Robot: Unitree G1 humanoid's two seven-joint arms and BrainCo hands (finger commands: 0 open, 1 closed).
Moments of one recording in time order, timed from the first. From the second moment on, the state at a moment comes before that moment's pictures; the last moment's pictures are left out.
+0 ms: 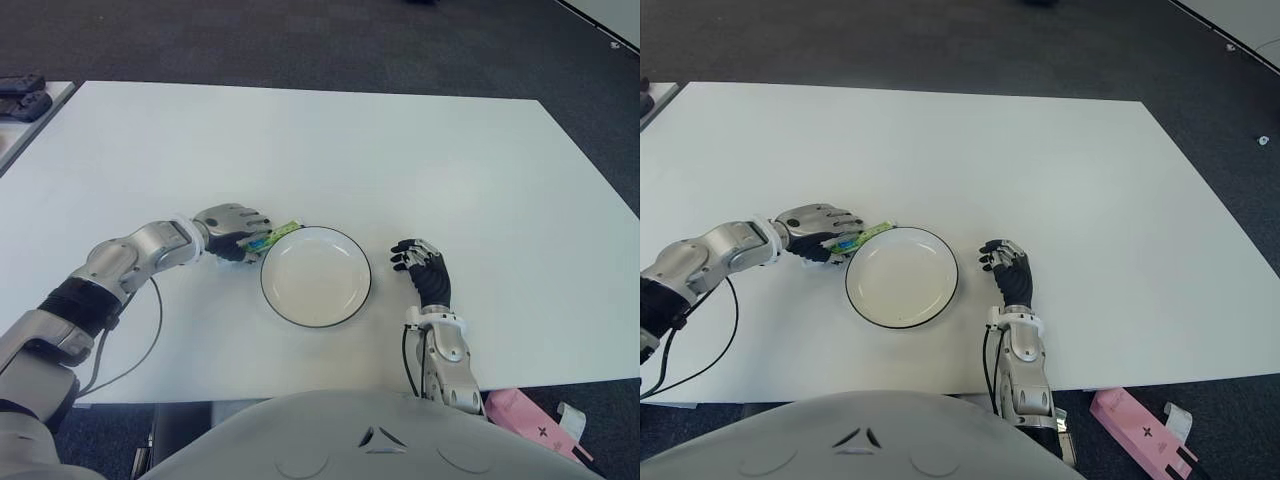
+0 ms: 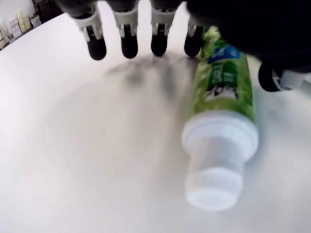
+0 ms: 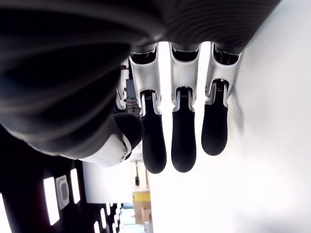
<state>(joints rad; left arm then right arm) -0.32 0.81 -0.54 0.29 0.96 -0.47 -0.27 0.33 0.05 0.04 -0.09 0.02 -0.03 -0.09</state>
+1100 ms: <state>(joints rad) -0.37 0.71 -0.63 0.54 1.05 -0.37 0.07 0.35 0.05 0.04 -0.11 0.02 -0.01 -0.09</state>
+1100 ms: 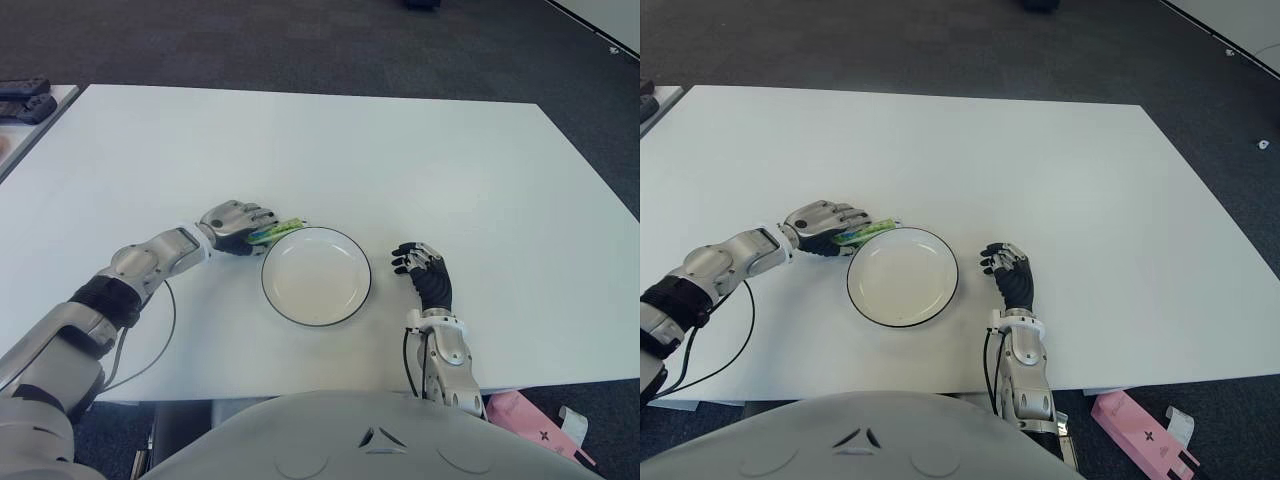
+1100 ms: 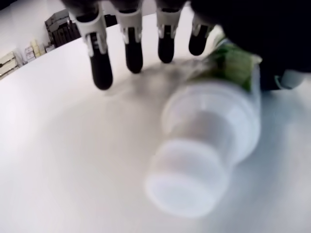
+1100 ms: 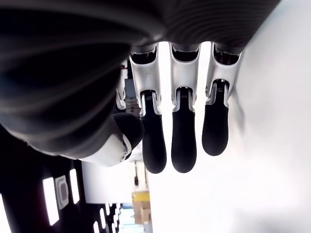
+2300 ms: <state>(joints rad) -0.29 0.69 -0.60 0.43 0.98 -0.20 0.07 0.35 0.05 0.04 -0.12 0.01 -0.01 -0.08</state>
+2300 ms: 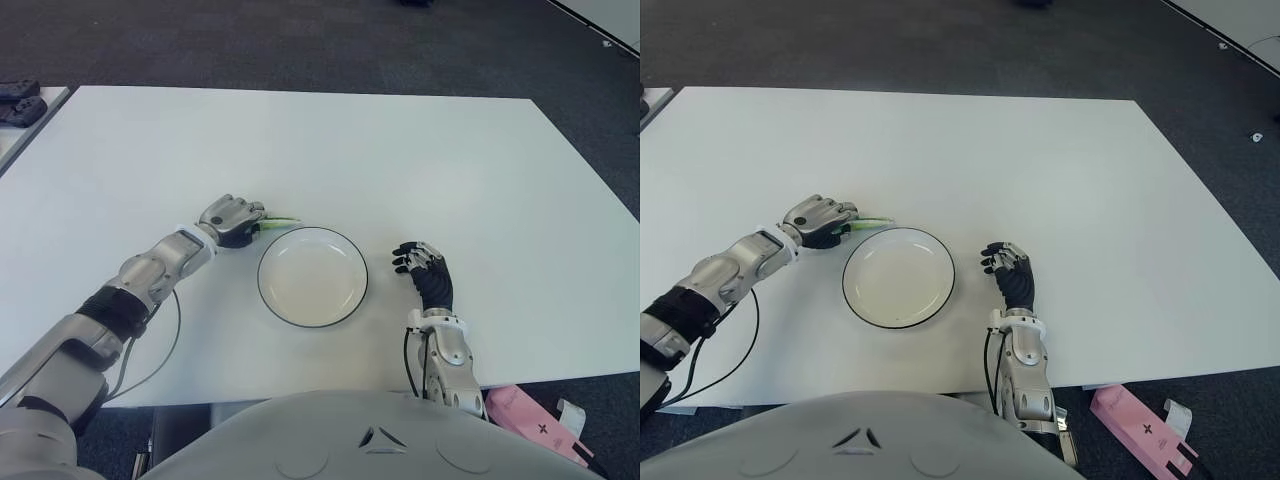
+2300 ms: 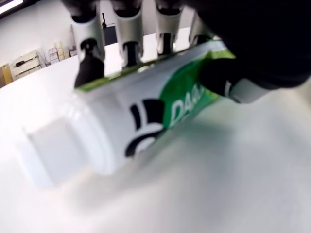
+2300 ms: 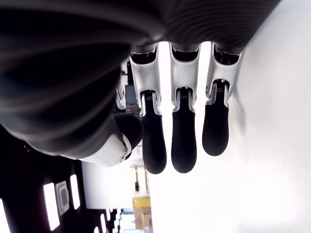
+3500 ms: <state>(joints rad) -0.17 0.65 -0.47 0.38 0.88 -0.13 0.13 0.35 0.05 0.02 -0.12 0.01 -0.01 -0.07</state>
